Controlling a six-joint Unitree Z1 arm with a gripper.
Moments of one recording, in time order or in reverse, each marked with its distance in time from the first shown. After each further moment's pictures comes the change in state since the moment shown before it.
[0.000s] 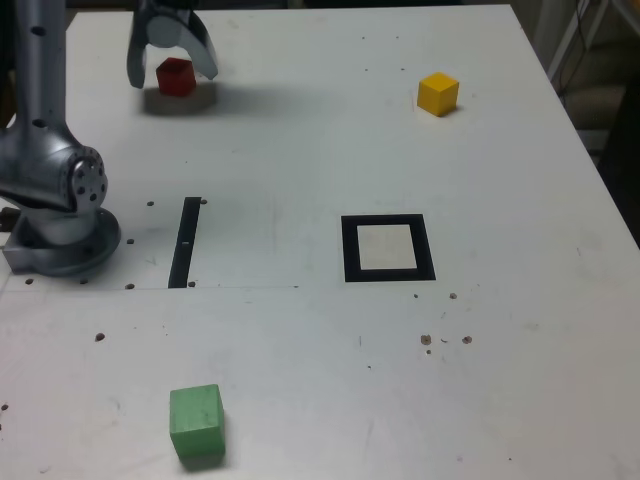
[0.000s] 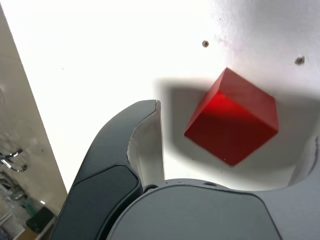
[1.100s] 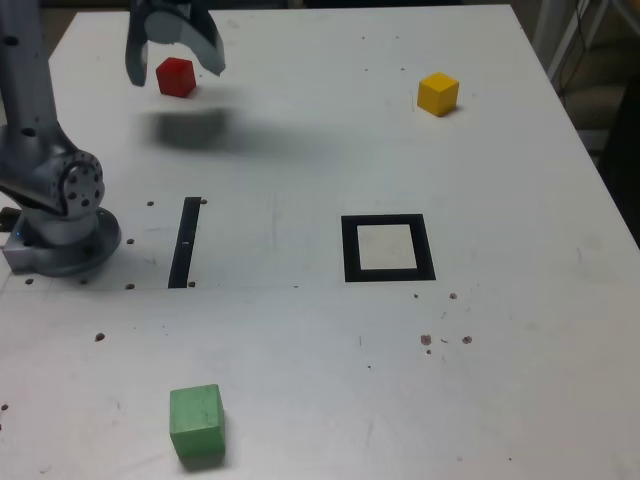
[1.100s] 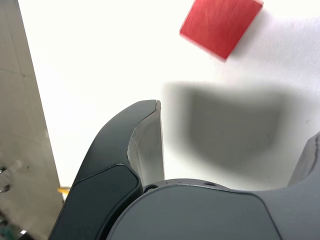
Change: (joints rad) arm -0.158 -0.258 0.180 -0.007 -0.007 -0.131
